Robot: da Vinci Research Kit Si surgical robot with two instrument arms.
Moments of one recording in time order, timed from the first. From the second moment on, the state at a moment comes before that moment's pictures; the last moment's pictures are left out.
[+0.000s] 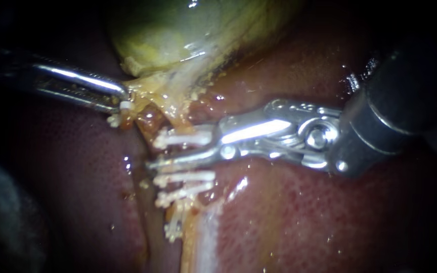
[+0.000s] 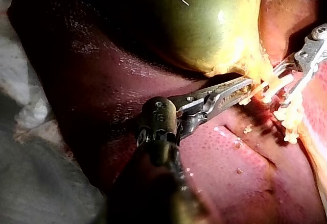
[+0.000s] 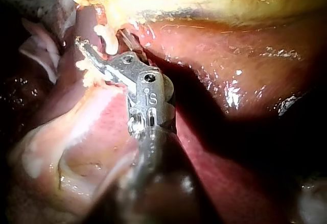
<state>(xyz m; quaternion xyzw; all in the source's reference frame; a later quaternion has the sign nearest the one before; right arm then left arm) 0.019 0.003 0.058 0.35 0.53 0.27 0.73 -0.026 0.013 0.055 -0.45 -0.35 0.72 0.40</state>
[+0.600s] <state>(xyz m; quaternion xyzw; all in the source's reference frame) 0.009 0.002 0.057 0.26 0.57 0.16 0.76 -0.026 0.013 0.055 -0.45 -0.35 0.72 0.40</state>
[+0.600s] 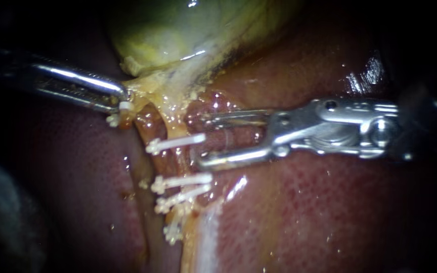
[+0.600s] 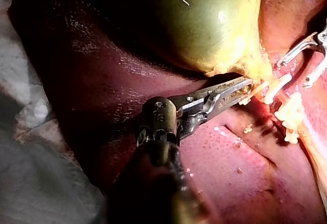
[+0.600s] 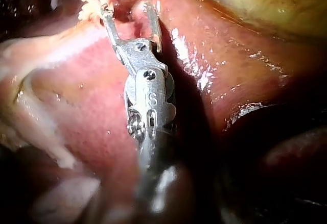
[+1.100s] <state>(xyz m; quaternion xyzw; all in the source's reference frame) 0.003 0.002 0.055 0.24 0.53 0.10 0.81 -0.026 0.013 0.055 -0.45 -0.35 0.72 0.40</state>
